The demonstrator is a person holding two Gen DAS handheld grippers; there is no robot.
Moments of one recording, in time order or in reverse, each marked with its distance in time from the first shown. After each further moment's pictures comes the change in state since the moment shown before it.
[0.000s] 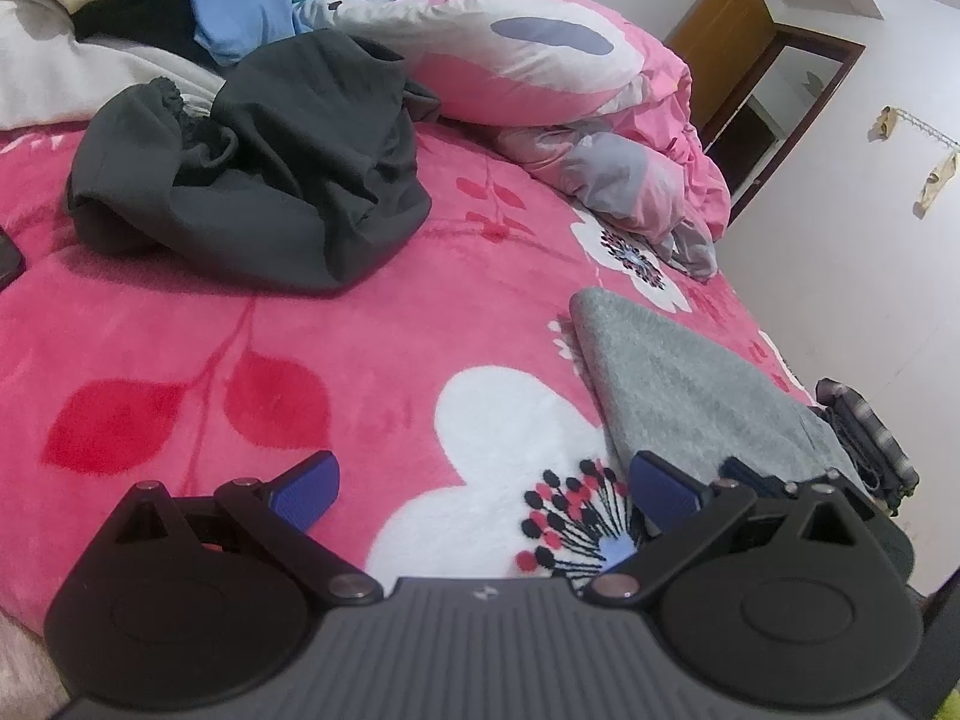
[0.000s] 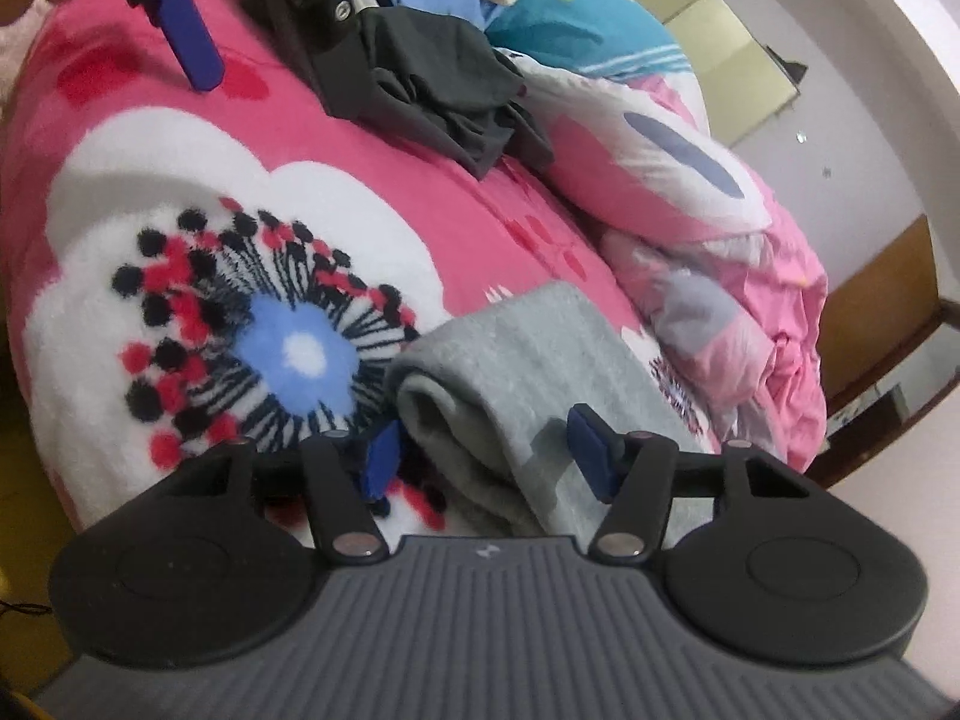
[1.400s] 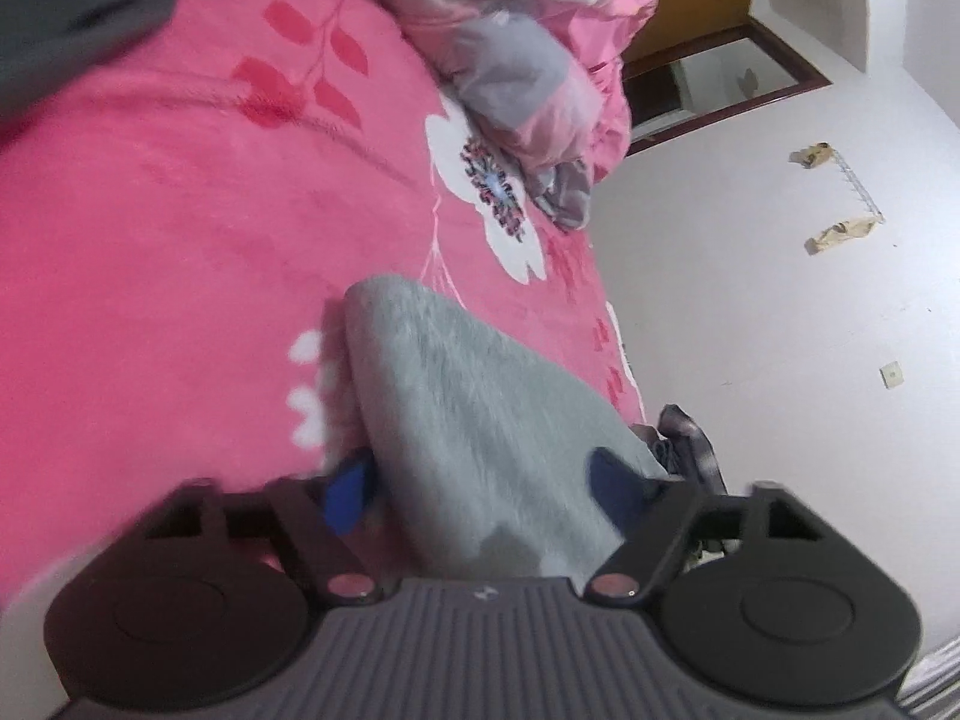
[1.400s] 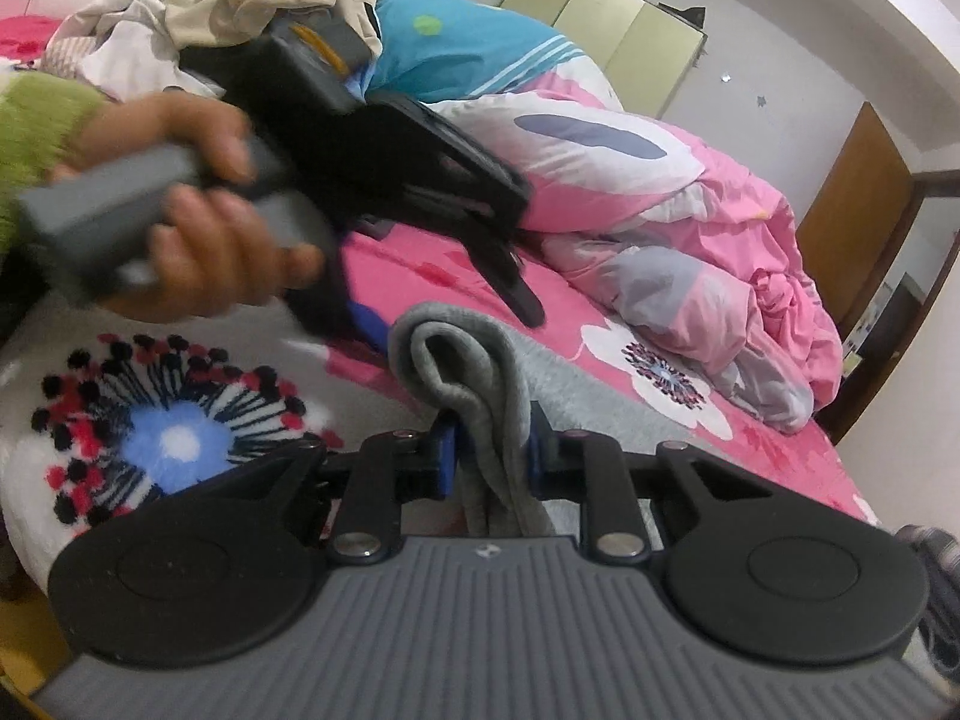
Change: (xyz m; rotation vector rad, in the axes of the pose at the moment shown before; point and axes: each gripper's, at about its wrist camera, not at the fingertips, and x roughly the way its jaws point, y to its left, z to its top) left arm 0.212 -0.045 0.078 -0.257 0.299 -0.426; right arm 0.001 -0.065 -0.026 0.352 -0.102 0.015
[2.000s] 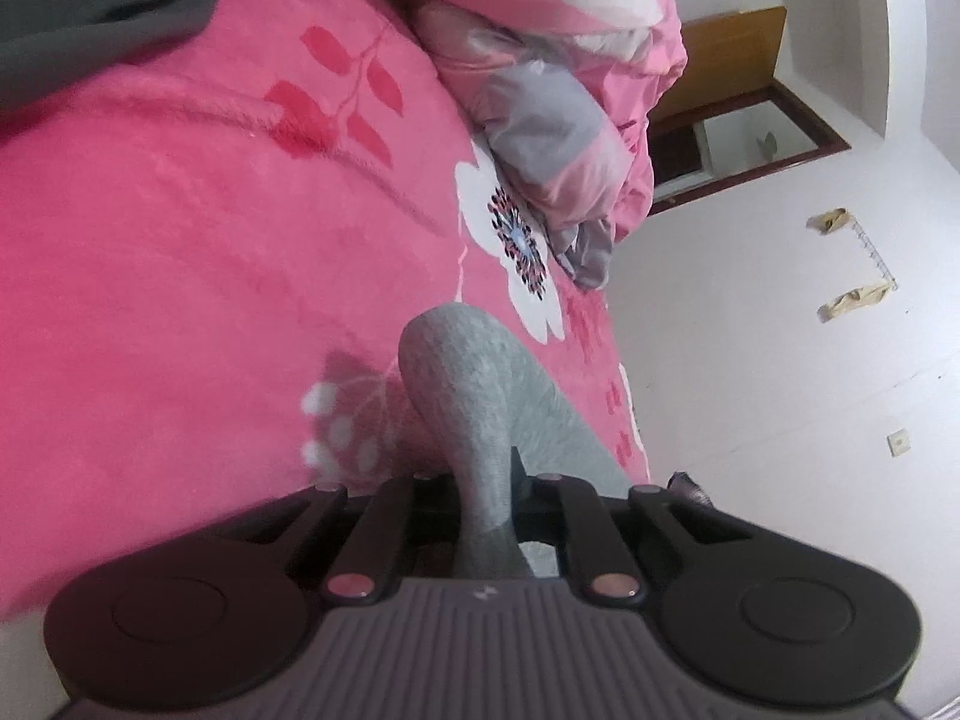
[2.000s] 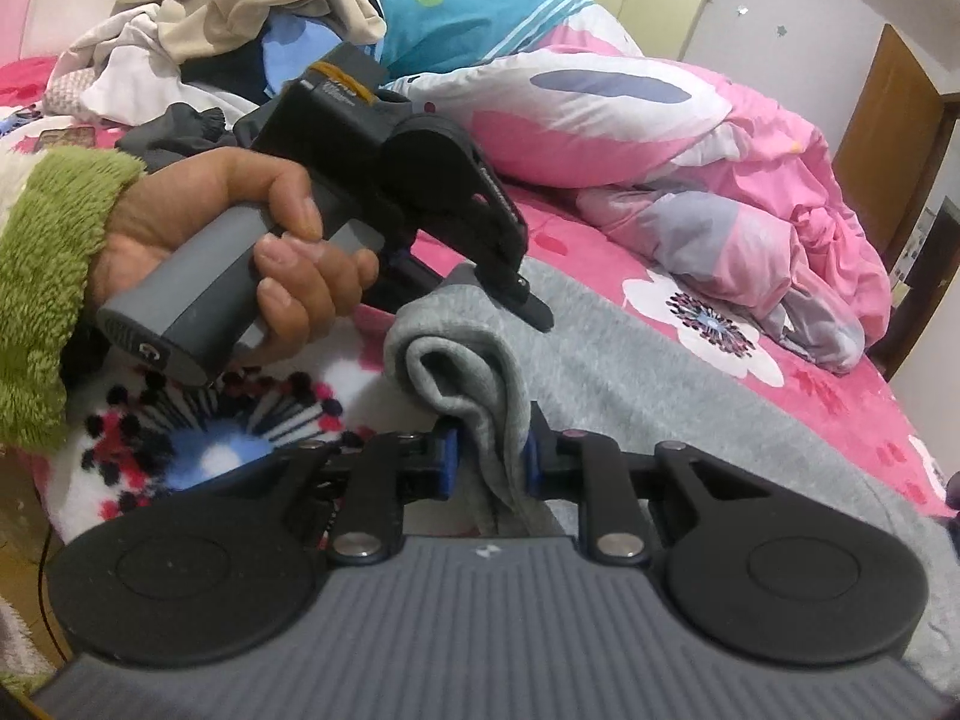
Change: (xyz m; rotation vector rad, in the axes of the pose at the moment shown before) left arm -0.009 0.009 -0.002 -0.079 -0.129 -0.006; right arm -0.002 -0.003 0.016 0.091 0.098 0.098
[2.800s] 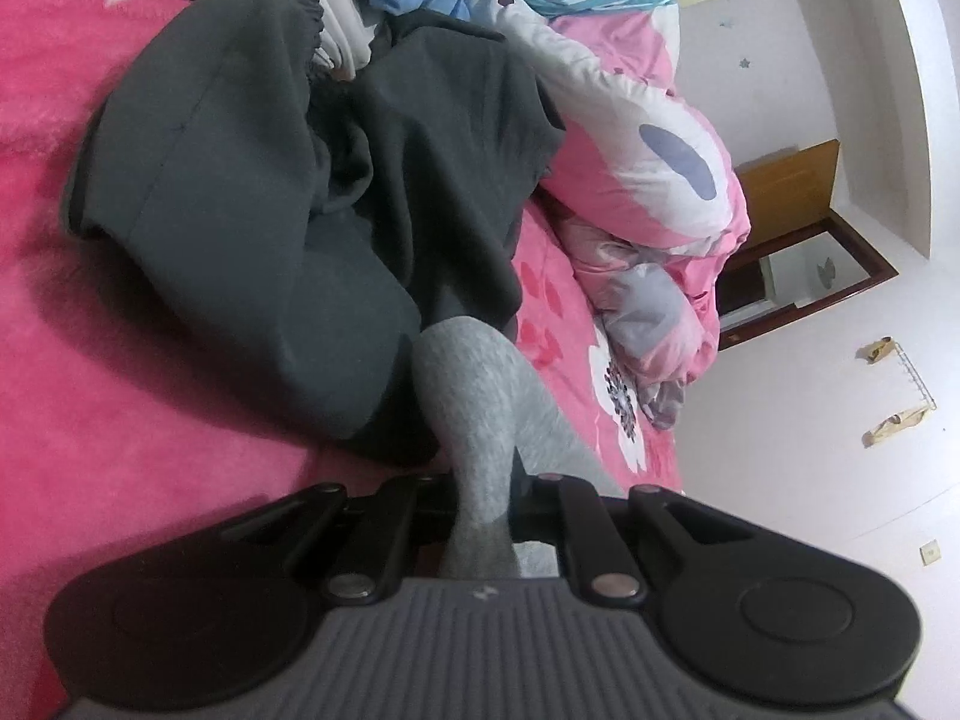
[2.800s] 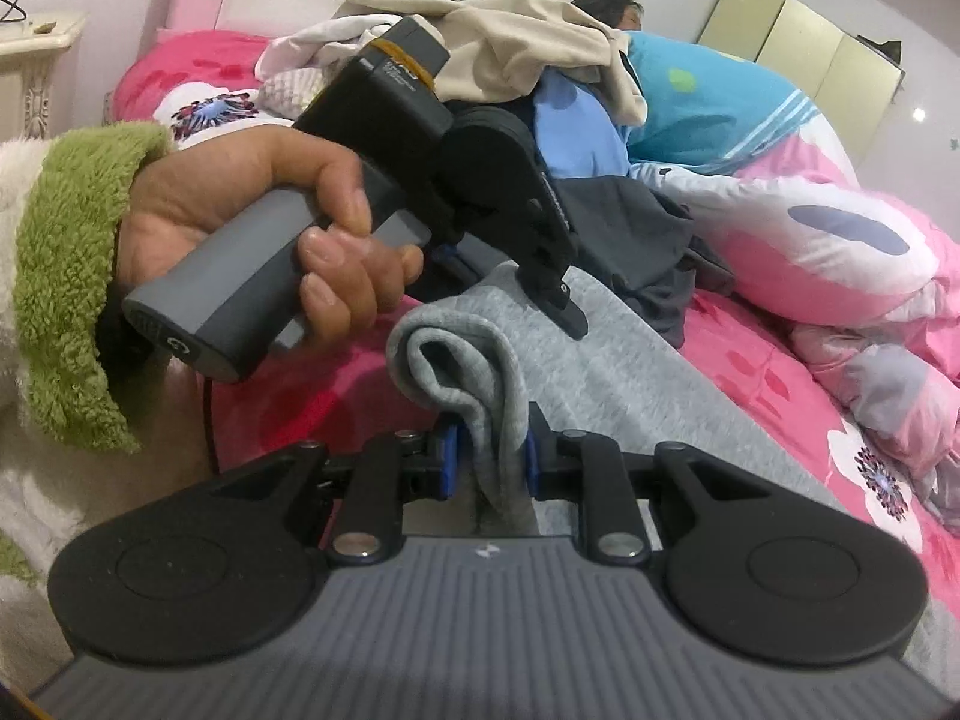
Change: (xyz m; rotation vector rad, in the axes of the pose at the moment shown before) left arm -0.189 0.070 0.006 -0.083 -0.259 0.149; right arm -0.016 0.135 0.062 -0.223 -0.082 0.287
